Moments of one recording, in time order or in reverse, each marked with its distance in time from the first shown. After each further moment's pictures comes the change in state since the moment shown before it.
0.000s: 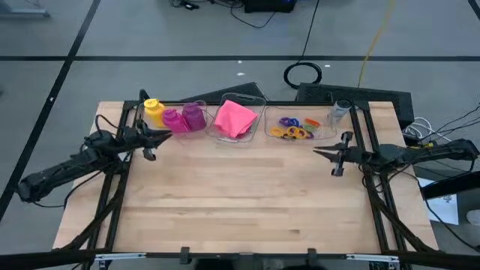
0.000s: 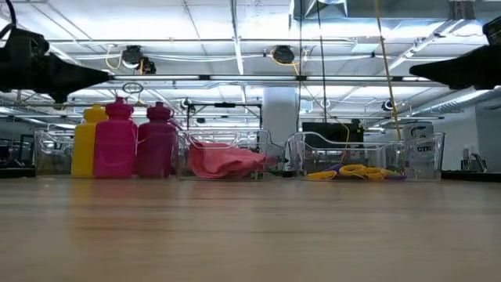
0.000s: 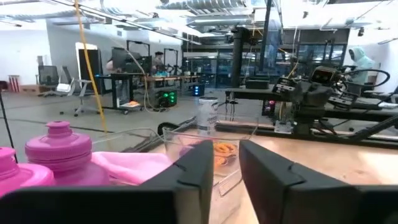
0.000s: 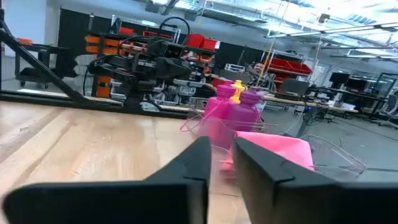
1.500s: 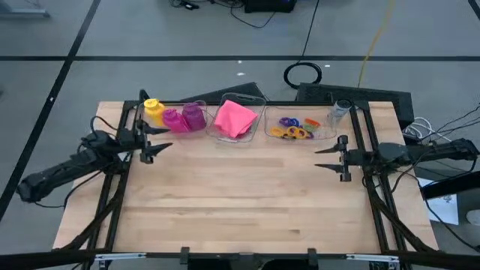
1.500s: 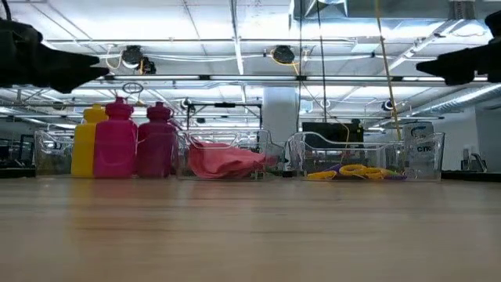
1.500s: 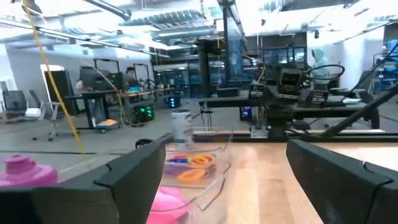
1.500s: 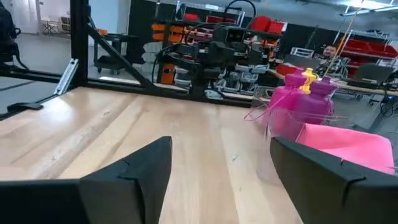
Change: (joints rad) left arm 0.000 -0.016 0.000 0.043 0.123 0.076; right arm 0.000 -0.002 0.151 -0.239 -0.215 0.092
